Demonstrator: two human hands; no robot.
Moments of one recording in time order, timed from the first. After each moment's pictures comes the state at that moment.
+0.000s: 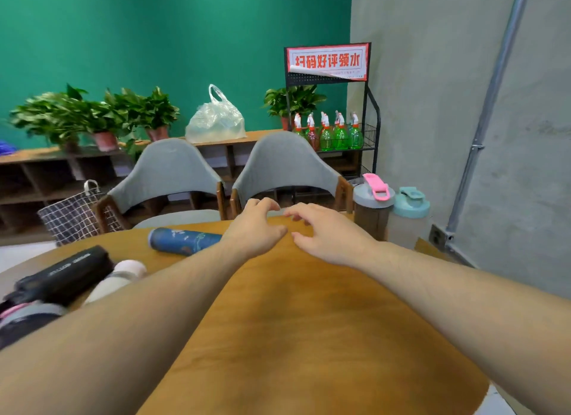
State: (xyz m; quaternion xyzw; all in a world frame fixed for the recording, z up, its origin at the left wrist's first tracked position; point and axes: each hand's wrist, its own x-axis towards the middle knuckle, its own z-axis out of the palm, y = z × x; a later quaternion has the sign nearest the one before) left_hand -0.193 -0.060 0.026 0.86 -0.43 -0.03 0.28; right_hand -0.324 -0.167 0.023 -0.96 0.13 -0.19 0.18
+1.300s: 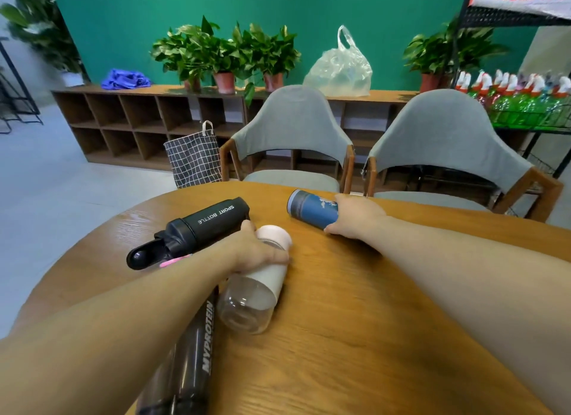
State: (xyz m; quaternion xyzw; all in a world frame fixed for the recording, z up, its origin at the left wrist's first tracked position) left_hand 0.056 0.145 -0.065 0.94 -0.11 -0.24 0.23; right_hand 0.024 -0.078 -0.068 -0.98 0.20 0.01 0.04
